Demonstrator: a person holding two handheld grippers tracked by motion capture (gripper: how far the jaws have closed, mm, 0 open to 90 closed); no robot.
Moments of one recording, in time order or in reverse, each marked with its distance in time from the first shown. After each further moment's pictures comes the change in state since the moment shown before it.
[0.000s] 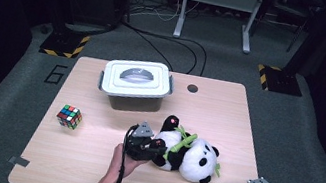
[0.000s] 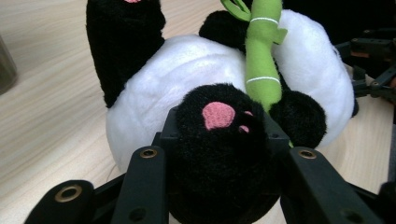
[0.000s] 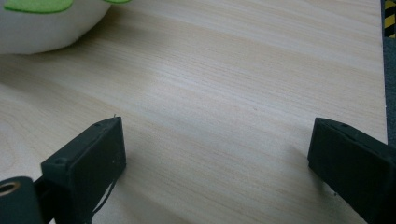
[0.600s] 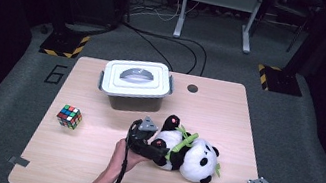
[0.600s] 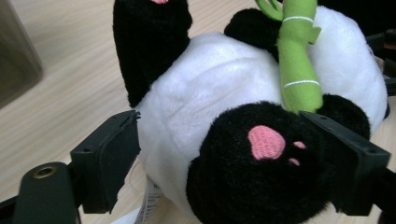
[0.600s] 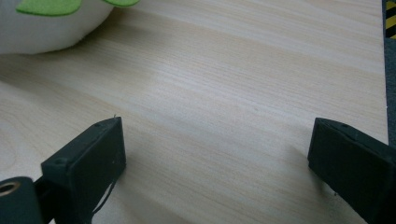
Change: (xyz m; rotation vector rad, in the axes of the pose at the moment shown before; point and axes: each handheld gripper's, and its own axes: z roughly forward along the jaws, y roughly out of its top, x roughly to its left) left arm 0.003 0.015 0.007 0.076 0.077 -0.017; right arm 0.000 0.000 0.000 -0.002 0.004 -0.001
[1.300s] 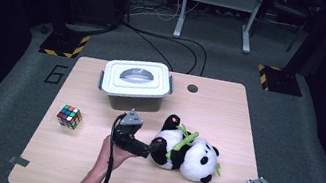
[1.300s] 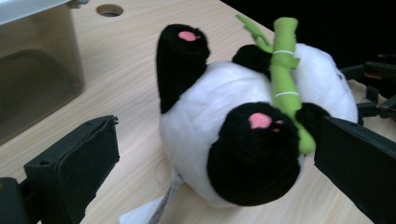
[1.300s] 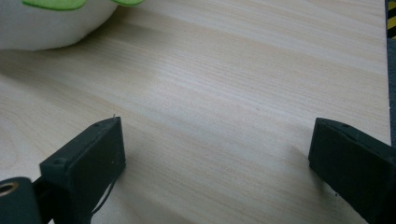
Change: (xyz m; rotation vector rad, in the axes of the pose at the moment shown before) left arm 0.008 0.007 -0.043 -0.087 0.006 -0.007; right arm 0.001 0.000 0.000 0.002 0.003 -0.004
